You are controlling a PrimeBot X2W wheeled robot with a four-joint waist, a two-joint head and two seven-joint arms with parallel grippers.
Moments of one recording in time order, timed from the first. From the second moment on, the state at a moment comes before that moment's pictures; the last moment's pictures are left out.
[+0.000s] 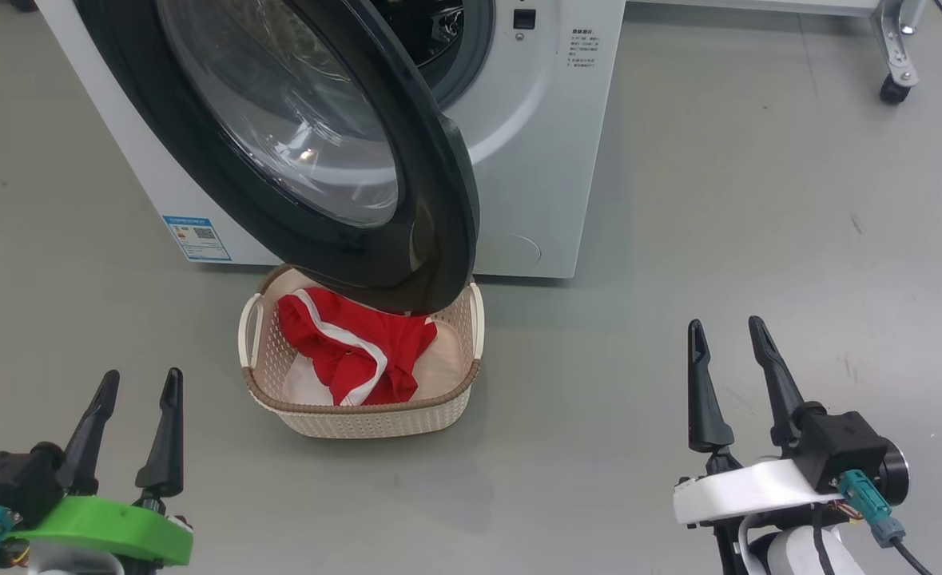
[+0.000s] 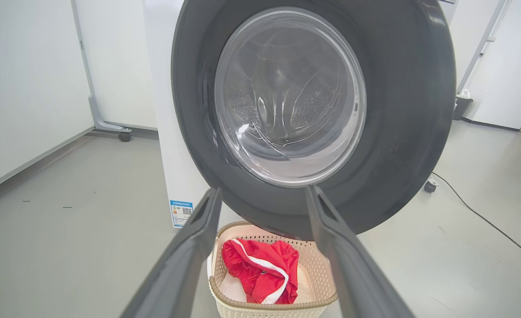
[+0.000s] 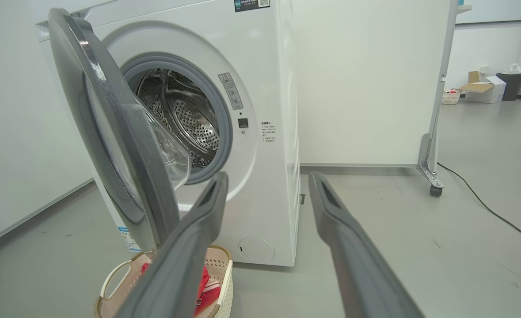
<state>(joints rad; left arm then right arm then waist) -0.04 0.29 -0.20 0.16 -0.65 -0.11 -0.25 0.02 -0.06 0.29 -0.02 0.30 -0.09 -0.25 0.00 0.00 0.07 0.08</state>
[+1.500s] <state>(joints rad) -0.22 0.29 -0.25 0.12 -0.73 -0.12 -0.25 -0.57 -0.08 0.52 0.26 0.12 0.07 -0.09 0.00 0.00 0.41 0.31</state>
